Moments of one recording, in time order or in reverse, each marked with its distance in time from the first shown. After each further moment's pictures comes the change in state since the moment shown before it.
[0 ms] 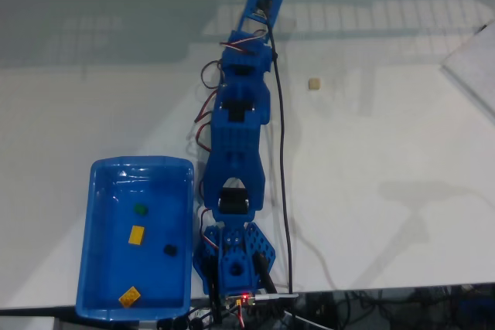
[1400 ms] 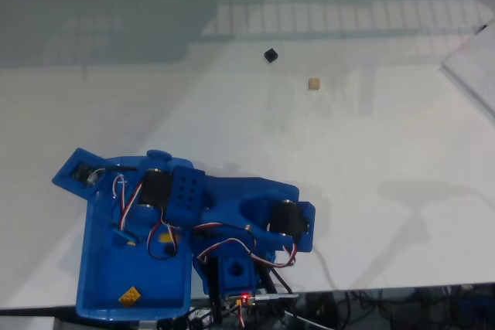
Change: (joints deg) arm -82.5 83.0 34.1 74.8 1.3
